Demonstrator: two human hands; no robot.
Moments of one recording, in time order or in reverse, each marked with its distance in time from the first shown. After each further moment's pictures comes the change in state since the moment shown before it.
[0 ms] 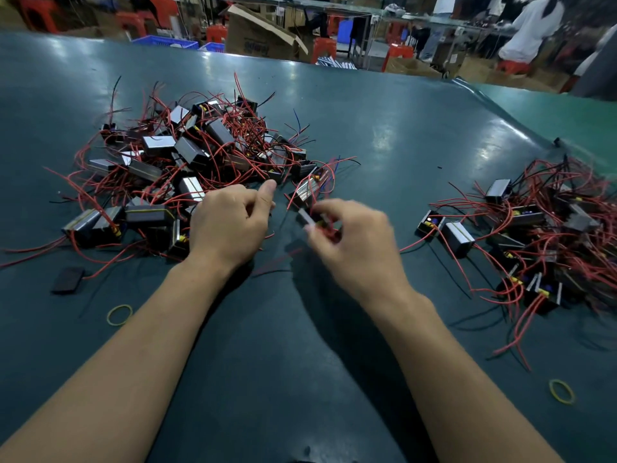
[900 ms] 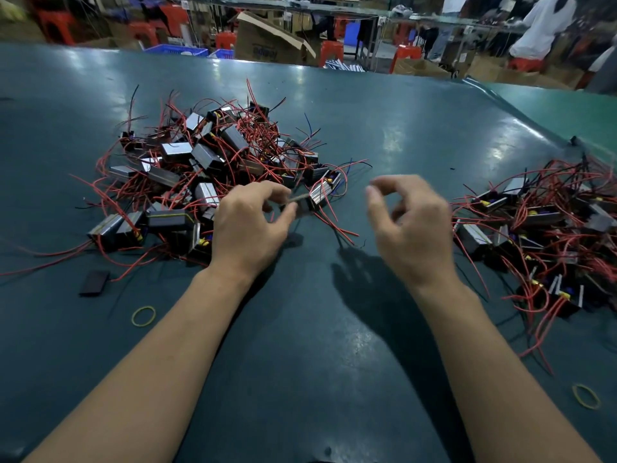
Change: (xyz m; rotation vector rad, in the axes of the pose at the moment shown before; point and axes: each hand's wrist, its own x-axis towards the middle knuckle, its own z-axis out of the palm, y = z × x) left_hand -0.005 0.008 -0.004 -0.114 0.093 0.163; right_hand 0.013 0.032 -0.014 0.104 0.342 -0.039
